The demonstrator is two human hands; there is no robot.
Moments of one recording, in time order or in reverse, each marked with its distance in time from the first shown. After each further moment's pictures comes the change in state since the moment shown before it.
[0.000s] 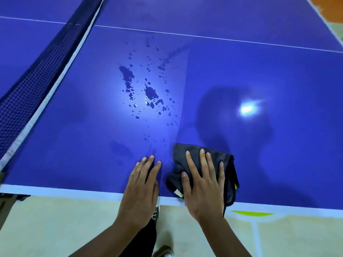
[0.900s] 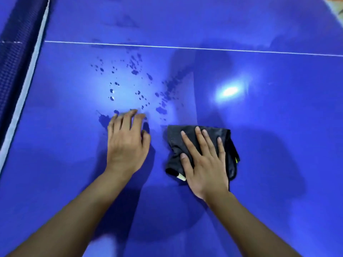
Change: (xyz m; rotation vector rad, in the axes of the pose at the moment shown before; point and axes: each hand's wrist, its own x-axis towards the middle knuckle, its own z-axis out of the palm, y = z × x) left_hand 0.363 -0.129 -0.053 0.022 0.168 -0.018; right_hand 0.289 -0.045 0.021 -0.052 -0.077 0.016
